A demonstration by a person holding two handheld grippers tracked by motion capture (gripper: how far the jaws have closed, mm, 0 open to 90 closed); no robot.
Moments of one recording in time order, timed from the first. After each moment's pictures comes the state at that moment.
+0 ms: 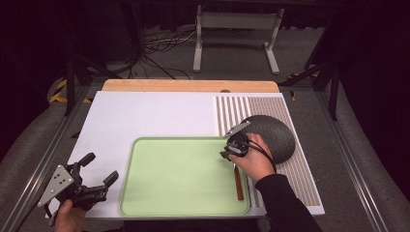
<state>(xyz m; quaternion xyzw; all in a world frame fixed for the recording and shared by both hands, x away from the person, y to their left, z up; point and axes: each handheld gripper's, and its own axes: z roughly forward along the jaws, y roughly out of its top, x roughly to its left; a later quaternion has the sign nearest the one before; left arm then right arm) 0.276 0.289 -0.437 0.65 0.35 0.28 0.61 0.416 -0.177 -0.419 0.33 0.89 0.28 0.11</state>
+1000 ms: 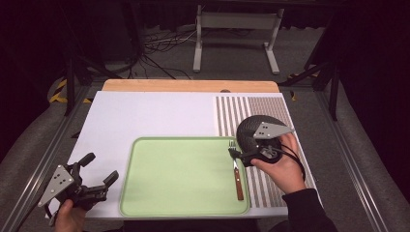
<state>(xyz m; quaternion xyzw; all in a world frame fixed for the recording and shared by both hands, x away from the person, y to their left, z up) 0.276 0.289 -0.437 0.65 0.35 0.28 0.61 0.371 -0.234 -0.365 0.26 0.82 0.47 0.18</state>
